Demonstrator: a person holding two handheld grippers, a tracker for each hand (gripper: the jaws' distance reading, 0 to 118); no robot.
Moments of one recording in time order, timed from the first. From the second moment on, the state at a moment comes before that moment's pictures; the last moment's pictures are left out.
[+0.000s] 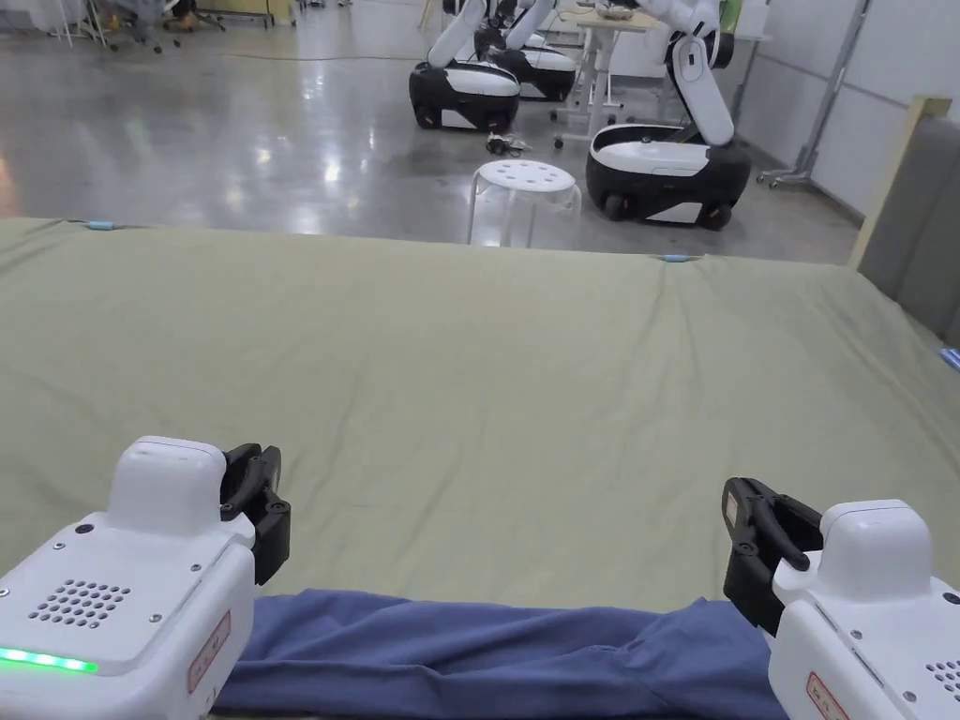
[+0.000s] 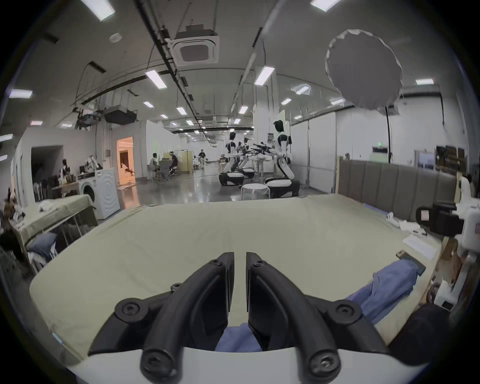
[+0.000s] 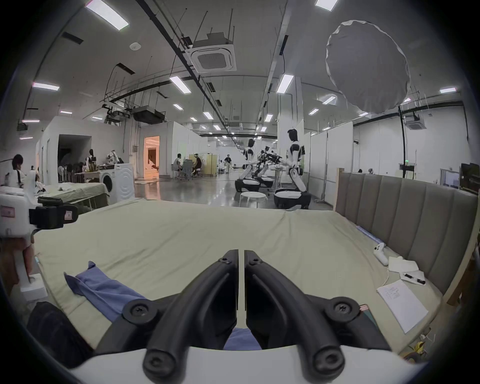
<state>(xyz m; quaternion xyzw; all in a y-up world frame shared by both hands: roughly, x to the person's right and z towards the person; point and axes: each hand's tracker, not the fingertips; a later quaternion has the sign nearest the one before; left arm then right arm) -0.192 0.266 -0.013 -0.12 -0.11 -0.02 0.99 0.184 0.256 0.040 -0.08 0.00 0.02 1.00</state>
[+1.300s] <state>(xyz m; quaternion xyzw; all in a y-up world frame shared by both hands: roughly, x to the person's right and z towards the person) -0.354 0.065 -0.158 -0.48 -0.40 0.47 0.62 0.073 0.216 -0.024 -0.20 0.07 0.04 0.98</state>
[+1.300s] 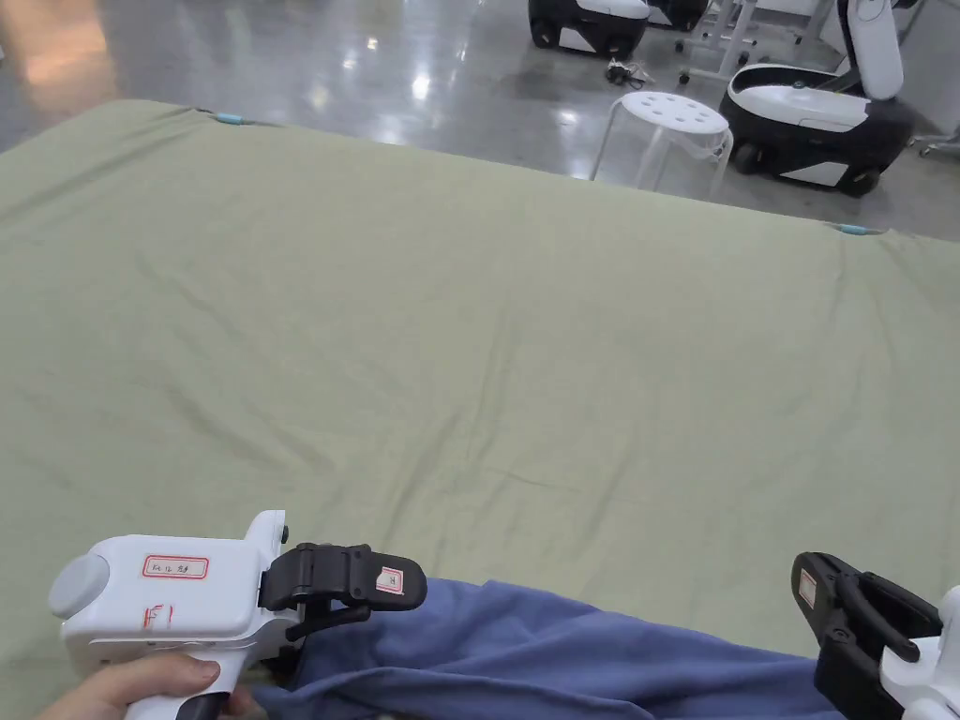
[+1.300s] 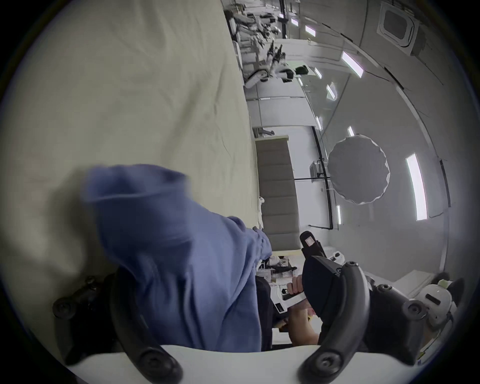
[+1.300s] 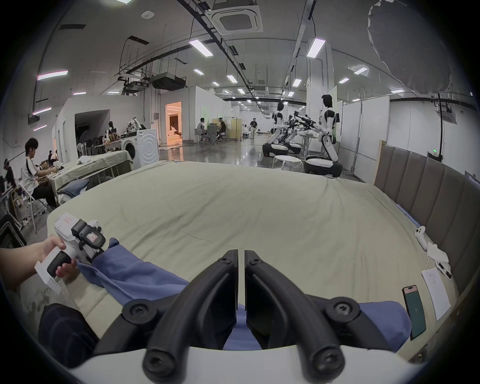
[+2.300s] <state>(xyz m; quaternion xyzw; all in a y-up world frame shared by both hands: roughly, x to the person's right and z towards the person) -0.176 0.195 -0.117 -0.48 -0.13 0.23 0.84 0.132 0.242 0.041 -0.10 0.09 -0.03 0.99</state>
